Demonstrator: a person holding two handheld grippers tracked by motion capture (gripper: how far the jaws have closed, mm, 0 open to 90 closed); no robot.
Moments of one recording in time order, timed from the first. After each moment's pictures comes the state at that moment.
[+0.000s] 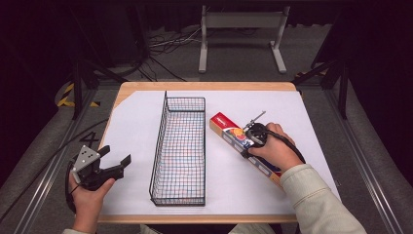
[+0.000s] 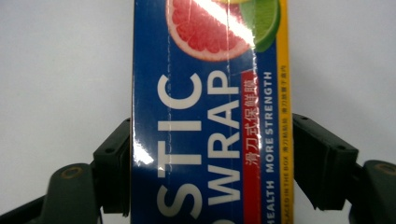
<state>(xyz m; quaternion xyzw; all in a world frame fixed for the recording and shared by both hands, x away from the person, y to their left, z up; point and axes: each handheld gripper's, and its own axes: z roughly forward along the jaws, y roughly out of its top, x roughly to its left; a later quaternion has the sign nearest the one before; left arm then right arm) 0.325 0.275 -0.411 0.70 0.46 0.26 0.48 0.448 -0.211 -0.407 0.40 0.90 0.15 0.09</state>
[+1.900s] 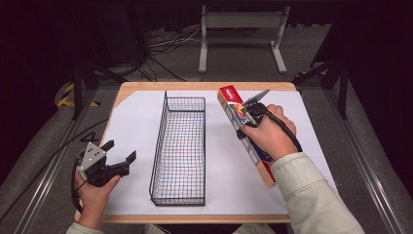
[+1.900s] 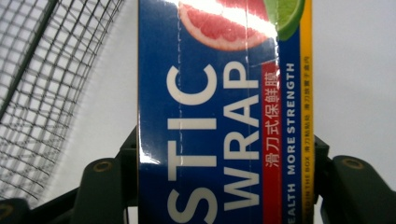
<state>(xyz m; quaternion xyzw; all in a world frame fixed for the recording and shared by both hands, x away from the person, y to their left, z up) 0.335 0.258 -0.408 0.71 0.42 0.29 0.49 0.443 -0.178 -0.318 0.57 0.80 0.16 0.11</state>
